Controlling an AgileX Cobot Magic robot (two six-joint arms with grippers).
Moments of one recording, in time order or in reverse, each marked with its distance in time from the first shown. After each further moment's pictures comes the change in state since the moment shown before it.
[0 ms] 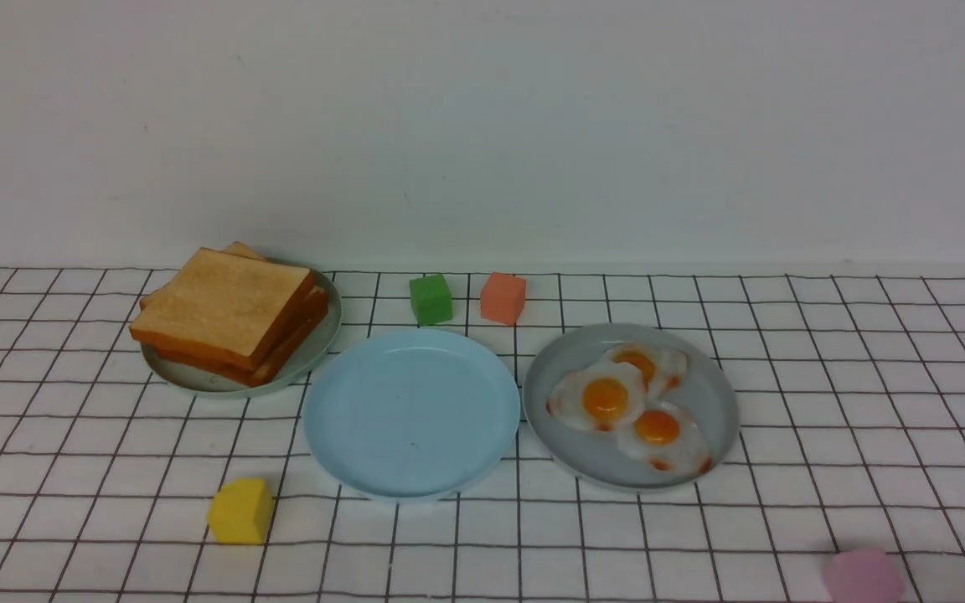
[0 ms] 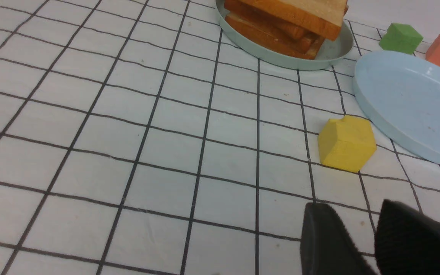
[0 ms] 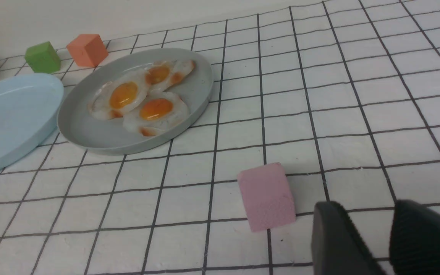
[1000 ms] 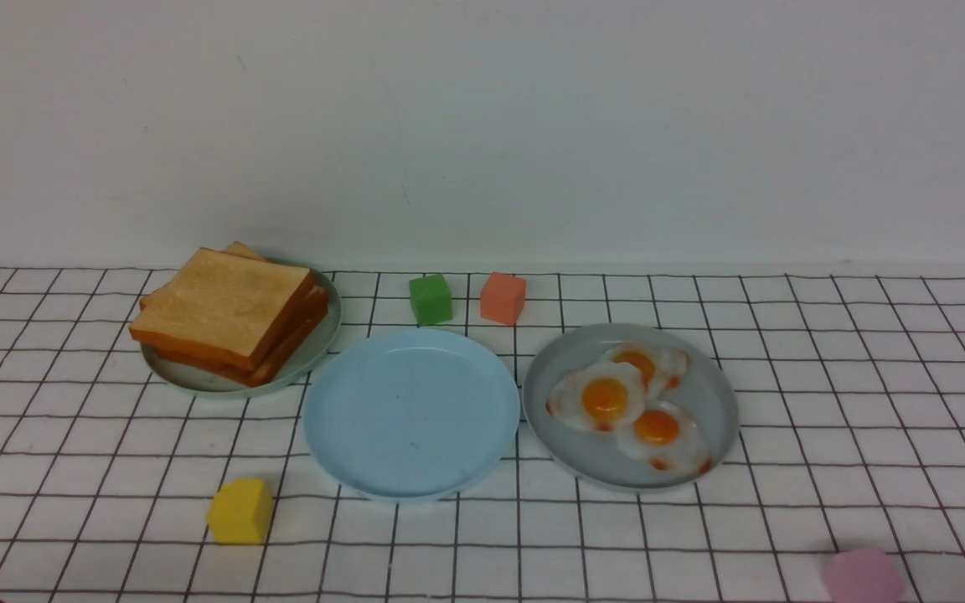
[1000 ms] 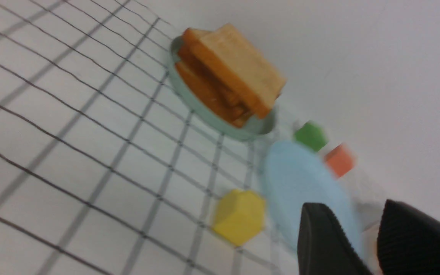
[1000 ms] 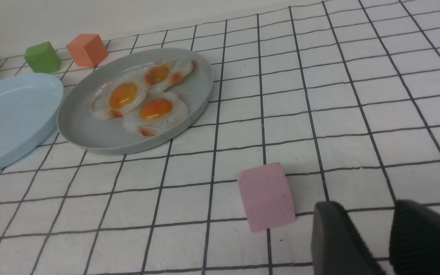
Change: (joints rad) right arm 0.000 0.000 0.000 0.000 0.000 0.000; left arm 0.000 0.000 0.000 -0.364 -0.204 -0.190
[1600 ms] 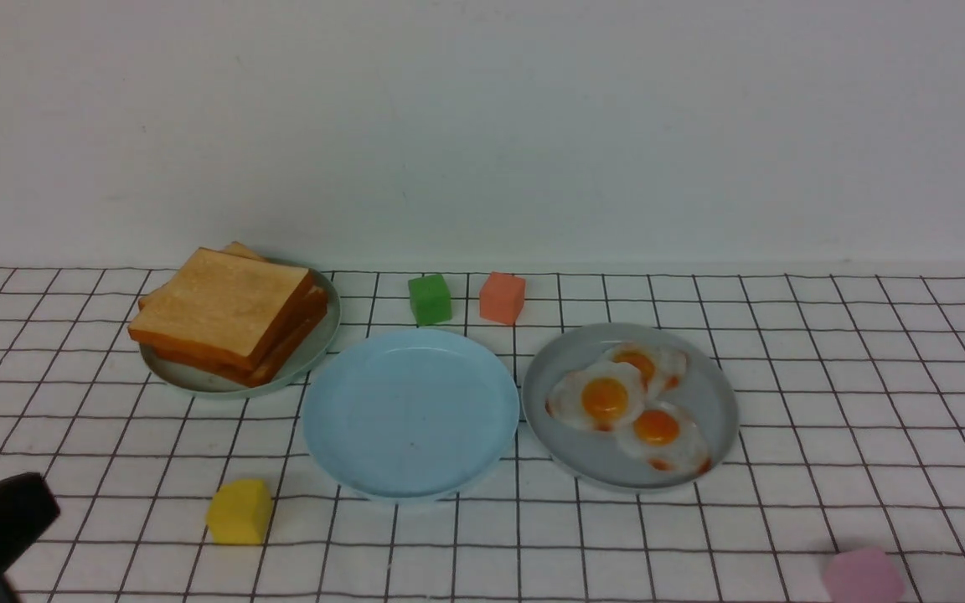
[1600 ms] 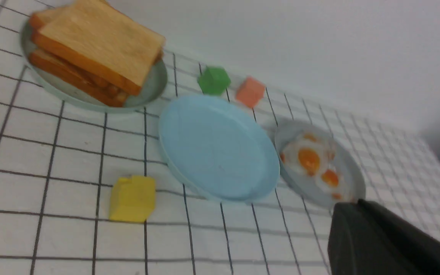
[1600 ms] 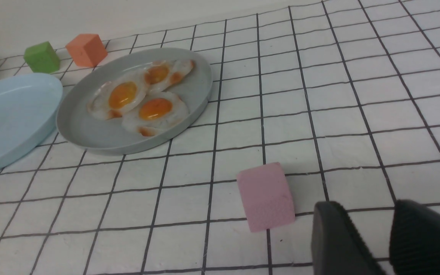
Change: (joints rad) right arm 0.000 0.000 0.000 0.000 0.000 0.000; left arm -0.126 0.437 -0.502 -0.064 0.369 0.393
